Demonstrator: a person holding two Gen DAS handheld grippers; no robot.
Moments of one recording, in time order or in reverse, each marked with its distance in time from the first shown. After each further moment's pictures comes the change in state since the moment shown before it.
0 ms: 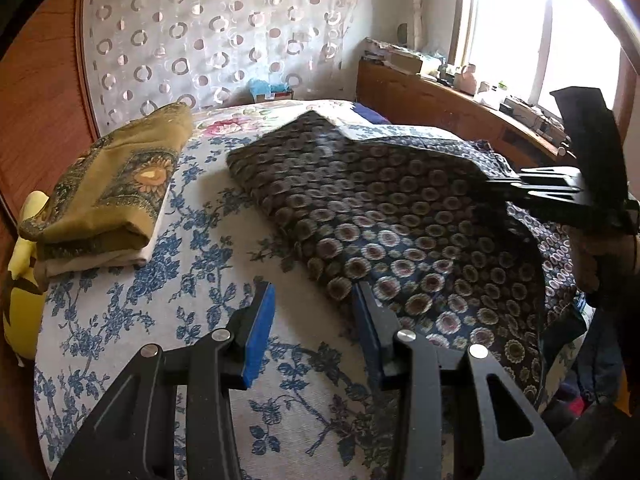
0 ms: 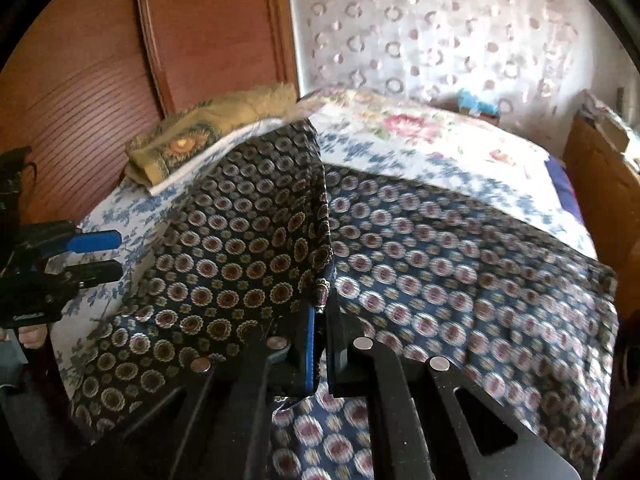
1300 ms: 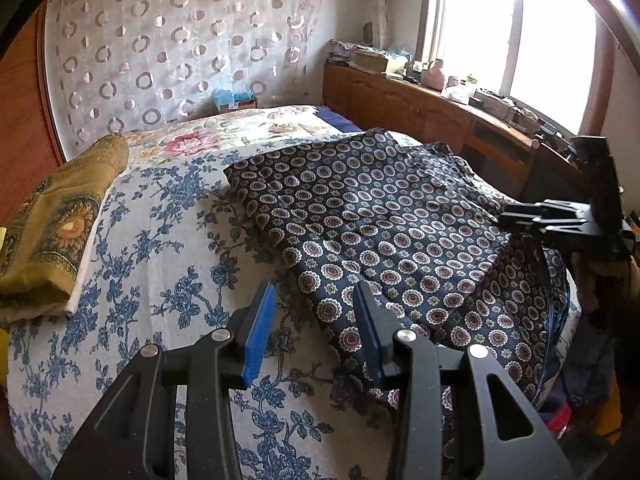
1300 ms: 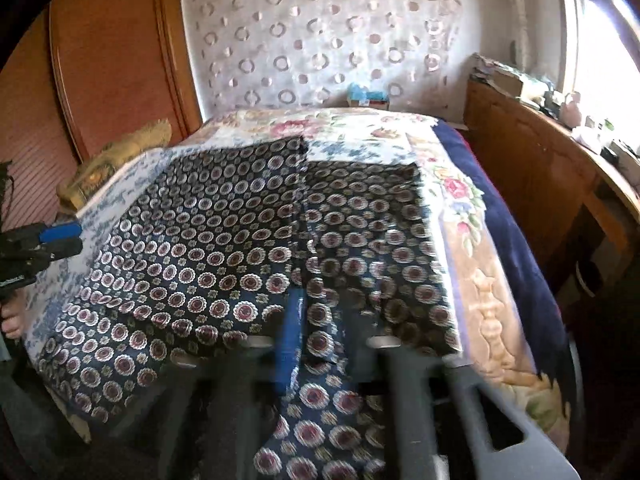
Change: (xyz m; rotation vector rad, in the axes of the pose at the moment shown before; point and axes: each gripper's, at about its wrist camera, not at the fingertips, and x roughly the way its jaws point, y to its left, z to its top) left arm 0.024 -0.055 0.028 0.063 -0.011 -0.078; right arm -0.123 -0.069 -0.110 0.228 -0.028 -0.212
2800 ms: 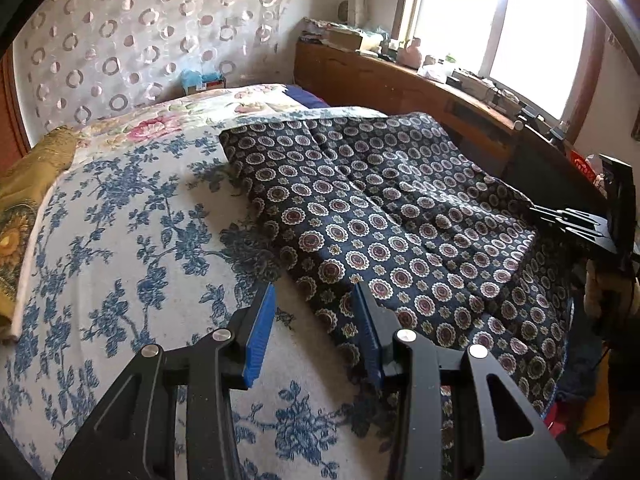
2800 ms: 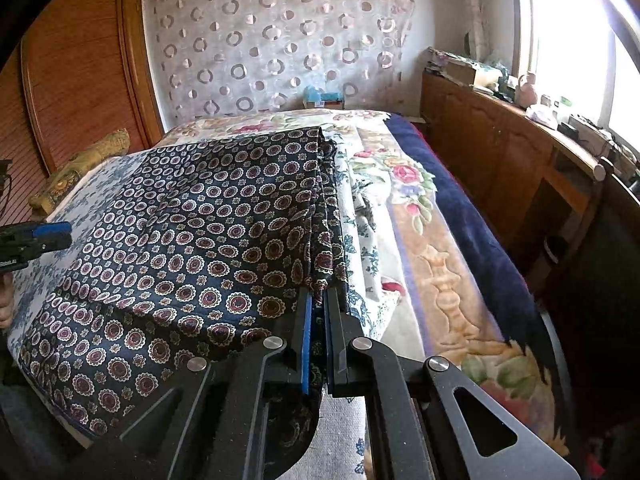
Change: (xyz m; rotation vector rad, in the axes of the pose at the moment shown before) left arm 0.046 -0.024 0.017 0.028 0.088 -0.101; right arm -0.073 -0.043 -0.052 0.079 -0.029 -0.151
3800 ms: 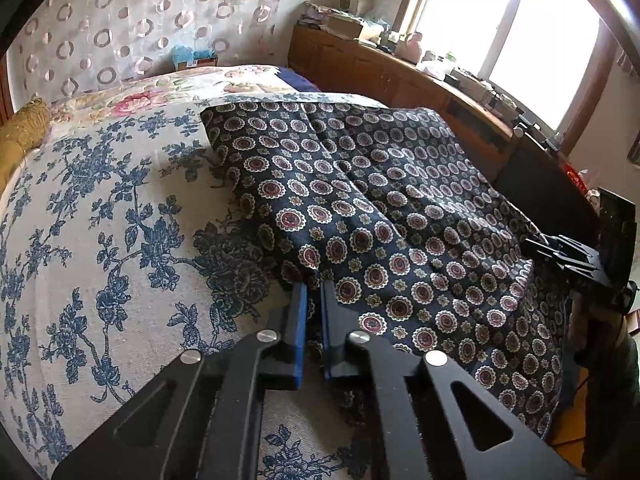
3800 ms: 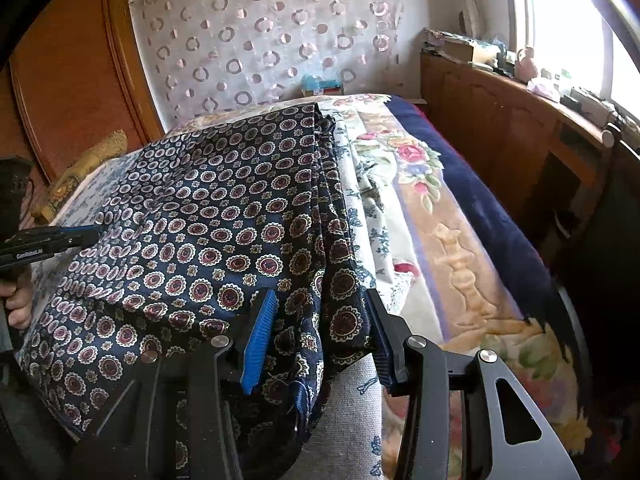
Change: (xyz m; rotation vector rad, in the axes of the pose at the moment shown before) left arm 0.025 0.007 0.014 -0.066 0.052 -0.083; right arm 0.022 -0.009 -0.002 0.056 0.041 0.046
